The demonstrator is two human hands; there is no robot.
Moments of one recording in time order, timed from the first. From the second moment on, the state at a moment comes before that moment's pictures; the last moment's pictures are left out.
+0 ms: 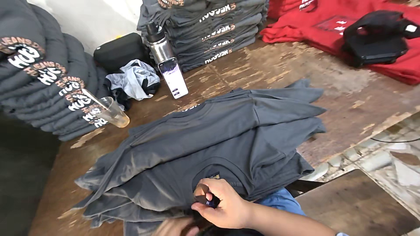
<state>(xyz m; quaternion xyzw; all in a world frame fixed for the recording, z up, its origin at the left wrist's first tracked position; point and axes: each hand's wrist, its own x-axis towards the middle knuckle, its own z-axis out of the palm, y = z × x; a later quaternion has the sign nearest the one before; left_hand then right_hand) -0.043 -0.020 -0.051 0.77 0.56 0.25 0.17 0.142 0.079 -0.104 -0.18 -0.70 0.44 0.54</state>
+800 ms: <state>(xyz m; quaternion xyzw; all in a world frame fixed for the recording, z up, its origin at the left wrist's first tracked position) -0.040 0.008 -0.083 0.77 0.39 0.46 0.22 0.149 0.086 -0.105 -0.21 -0.37 0.75 0.51</state>
